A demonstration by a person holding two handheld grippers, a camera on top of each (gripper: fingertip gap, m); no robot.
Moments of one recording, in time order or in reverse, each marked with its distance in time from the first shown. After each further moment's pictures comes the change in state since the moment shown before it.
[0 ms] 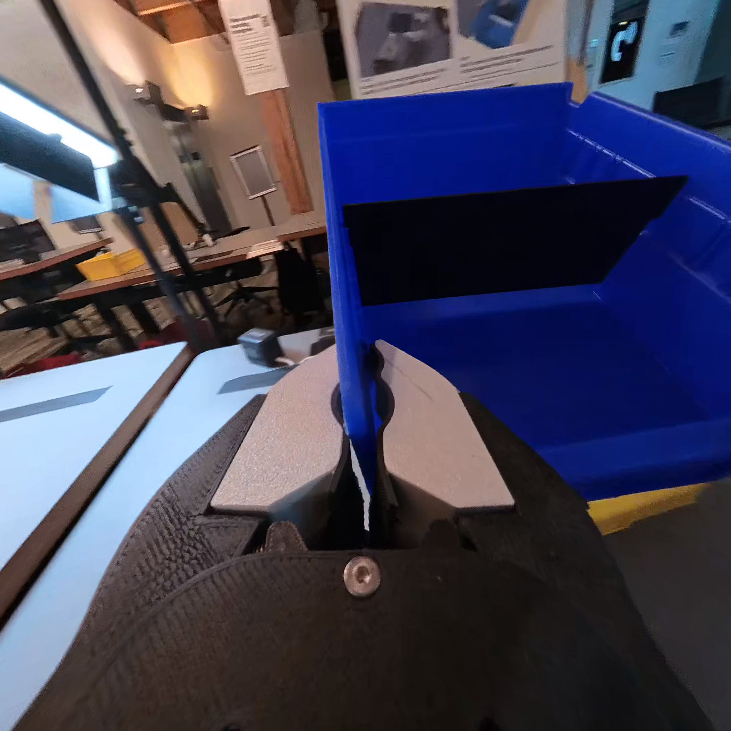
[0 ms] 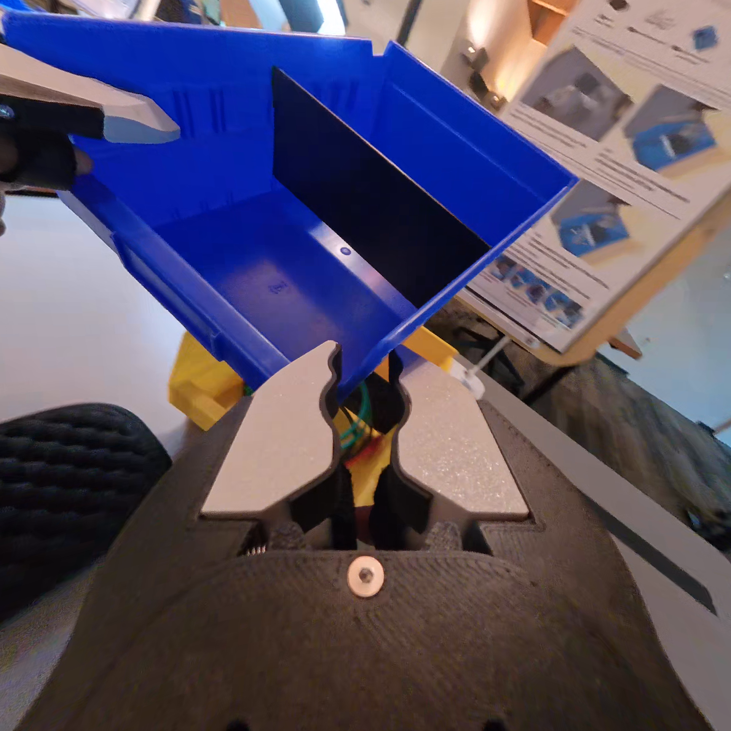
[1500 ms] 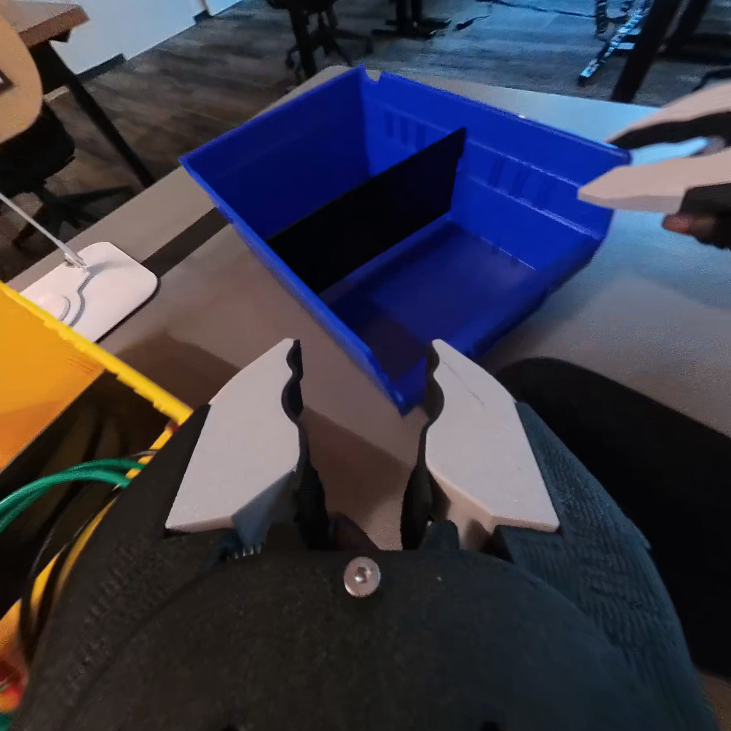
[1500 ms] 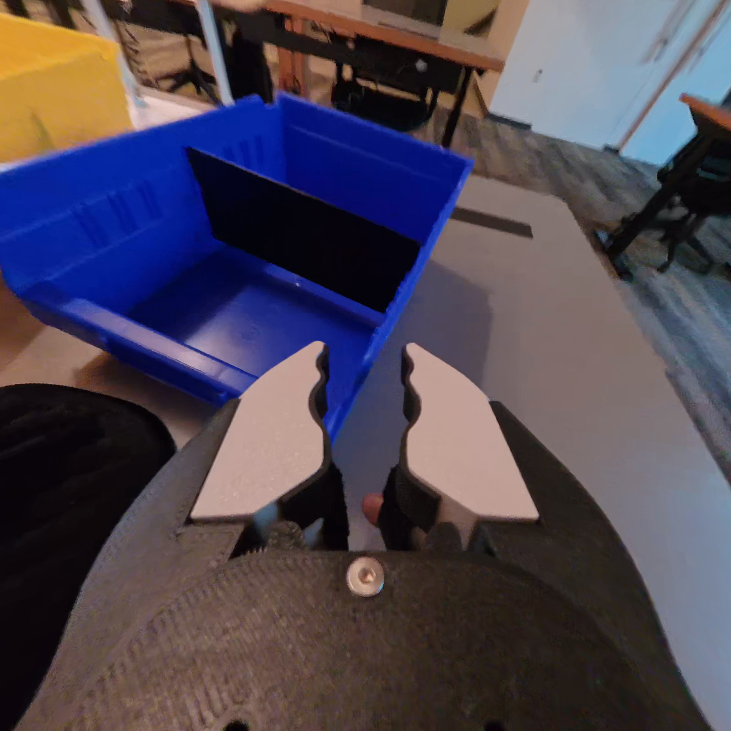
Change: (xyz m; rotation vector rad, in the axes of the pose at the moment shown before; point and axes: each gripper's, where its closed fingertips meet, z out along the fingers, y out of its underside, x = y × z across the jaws) left arm 0.330 0.071 0.033 -0.316 0.787 0.171; right arm 0.200 0.250 -0.160 -0.364 0.364 0.345
